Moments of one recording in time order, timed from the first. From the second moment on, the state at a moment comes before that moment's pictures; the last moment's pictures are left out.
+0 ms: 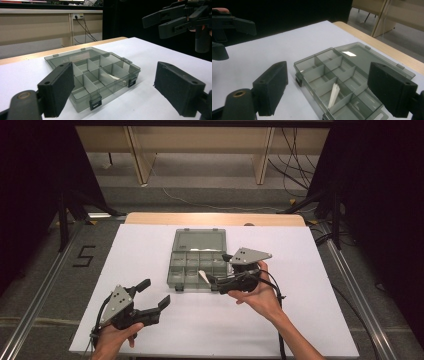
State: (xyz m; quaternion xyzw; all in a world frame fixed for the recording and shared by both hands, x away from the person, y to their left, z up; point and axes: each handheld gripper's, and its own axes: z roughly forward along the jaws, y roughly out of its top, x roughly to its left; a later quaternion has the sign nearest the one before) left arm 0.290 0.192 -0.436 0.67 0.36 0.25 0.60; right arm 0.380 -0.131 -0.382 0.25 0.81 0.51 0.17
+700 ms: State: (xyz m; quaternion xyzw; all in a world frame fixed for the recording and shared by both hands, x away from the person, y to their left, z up) left arm 0.289 0.191 -0.436 0.67 0.36 0.25 0.60; right arm 0.368 -0.147 -0.384 0.25 0.79 0.53 0.18
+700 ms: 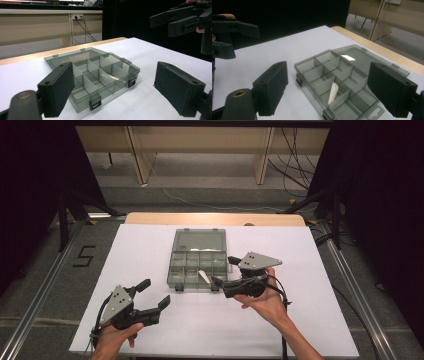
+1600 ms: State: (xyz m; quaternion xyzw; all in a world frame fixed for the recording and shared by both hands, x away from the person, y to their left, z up) left arm 0.290 0.191 -0.436 0.67 0.36 0.25 0.60; right arm 0.354 -0.167 -0.389 0.27 0.77 0.55 0.17
